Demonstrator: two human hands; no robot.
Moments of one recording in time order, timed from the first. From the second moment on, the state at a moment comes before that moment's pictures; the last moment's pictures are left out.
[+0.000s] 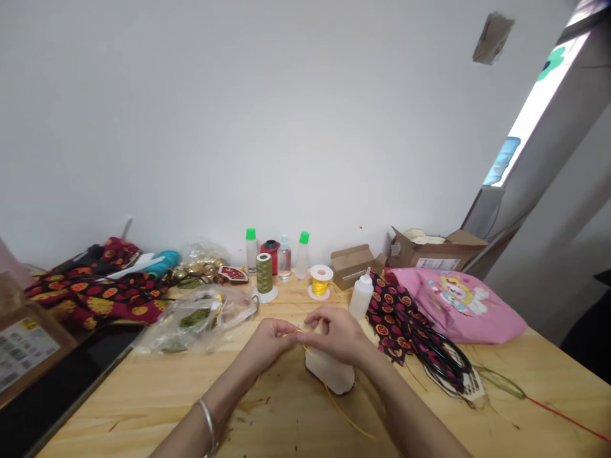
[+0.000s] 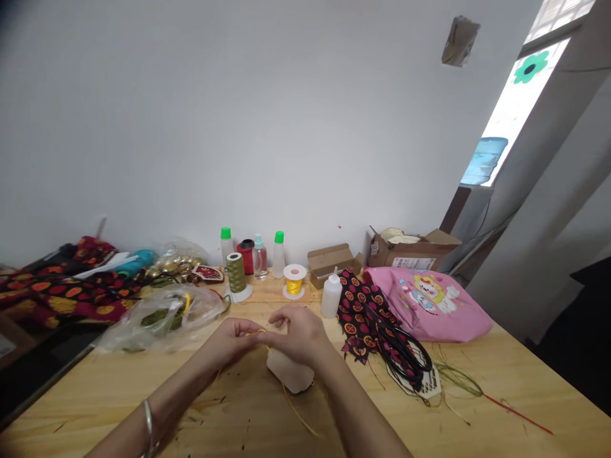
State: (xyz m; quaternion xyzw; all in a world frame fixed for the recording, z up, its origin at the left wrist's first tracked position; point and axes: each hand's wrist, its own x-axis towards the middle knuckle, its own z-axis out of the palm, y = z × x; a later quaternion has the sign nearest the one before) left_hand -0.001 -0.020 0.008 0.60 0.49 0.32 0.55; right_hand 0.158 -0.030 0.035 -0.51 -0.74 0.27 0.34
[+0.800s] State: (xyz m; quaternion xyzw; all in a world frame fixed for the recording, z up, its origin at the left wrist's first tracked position) left_hand -0.003 -0.022 0.010 0.55 0.47 0.31 0.61; right_hand 0.180 -0.019 0.025 -0.57 -0.73 0.27 0.24
